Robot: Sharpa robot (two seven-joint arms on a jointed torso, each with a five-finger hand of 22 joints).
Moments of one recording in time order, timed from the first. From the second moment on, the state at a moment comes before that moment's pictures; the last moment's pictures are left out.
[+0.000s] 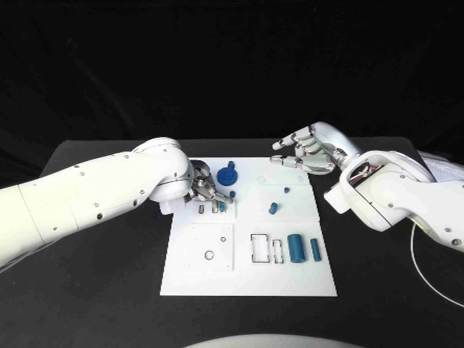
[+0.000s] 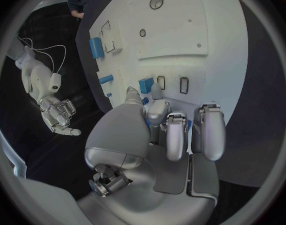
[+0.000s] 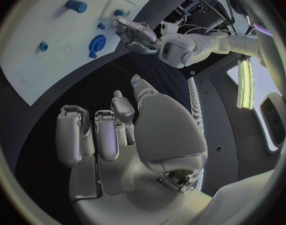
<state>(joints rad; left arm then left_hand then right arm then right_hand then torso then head) 1.29 -0.56 -0.02 1.35 -0.96 0.19 -0.70 1.21 0.08 -0.28 0.29 0.05 0.96 0.04 0.63 0.51 1.33 -0.03 1.18 1.10 1.47 -0.08 1.57 1.31 0.05 1.47 0.02 1.46 1.31 1.18 -0.97 0.06 1.75 -1.03 -0.51 -0.10 1.31 -0.08 0.14 0.14 0.17 1.00 0.14 0.07 0.07 1.34 0.05 1.07 1.21 1.46 -0.03 1.47 1.31 0.06 1.44 0.08 1.43 1.26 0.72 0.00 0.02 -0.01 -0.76</state>
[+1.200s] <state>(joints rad) 1.29 -0.53 -0.02 1.30 -0.96 0.24 -0.69 1.50 0.14 0.07 0.14 0.13 0.88 0.04 0.61 0.57 1.31 -0.04 1.15 1.08 1.47 -0.10 1.57 1.31 0.05 1.47 0.01 1.46 1.31 1.18 -0.96 0.06 1.75 -1.03 -0.49 -0.10 1.31 -0.08 0.14 0.14 0.17 1.00 0.14 0.07 0.07 1.34 0.05 1.07 1.21 1.46 -0.03 1.47 1.31 0.06 1.44 0.08 1.43 1.26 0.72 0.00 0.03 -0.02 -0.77</state>
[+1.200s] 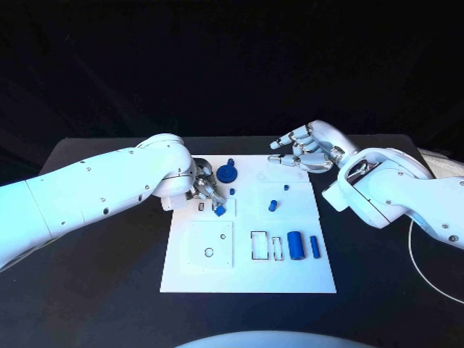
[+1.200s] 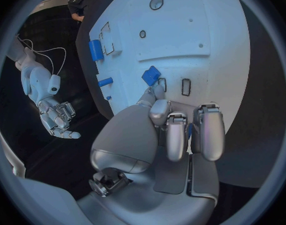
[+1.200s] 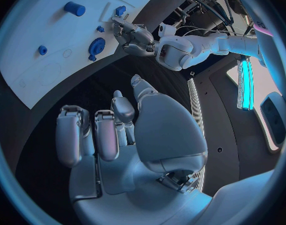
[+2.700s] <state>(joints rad) 1.26 -0.82 -0.04 1.51 -0.53 -0.15 -0.30 1.22 -0.11 0.44 0.15 0.12 0.83 0.11 0.47 0.49 1.09 0.04 0.82 0.72 1.47 -0.04 1.50 1.31 0.09 1.39 0.07 1.19 1.13 1.15 -0.73 0.01 1.66 -1.56 -0.23 -0.20 1.44 -0.07 0.21 0.04 0.12 1.05 0.13 0.07 0.07 1.32 0.04 1.04 1.19 1.47 -0.03 1.47 1.31 0.06 1.43 0.07 1.42 1.26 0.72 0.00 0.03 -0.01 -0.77</state>
